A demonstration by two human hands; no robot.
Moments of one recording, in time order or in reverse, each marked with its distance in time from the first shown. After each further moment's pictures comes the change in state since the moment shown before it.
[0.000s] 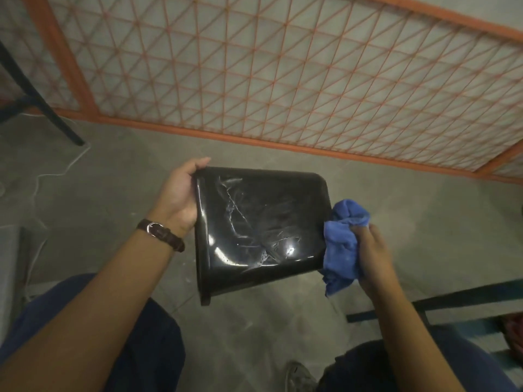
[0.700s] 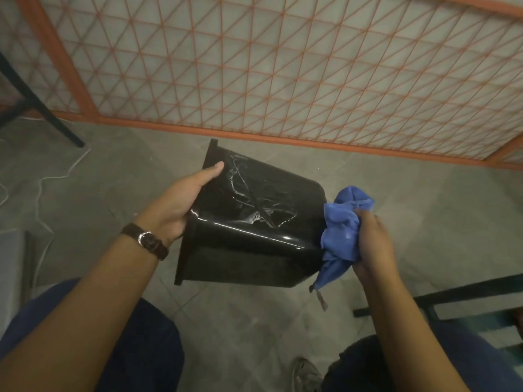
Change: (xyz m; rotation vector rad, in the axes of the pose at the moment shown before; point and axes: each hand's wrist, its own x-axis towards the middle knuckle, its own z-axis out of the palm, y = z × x) left_hand -0.018 -0.004 0.004 0.385 -0.118 -0.064; right_hand 0.012 -0.007 0.014 0.132 0.128 0.099
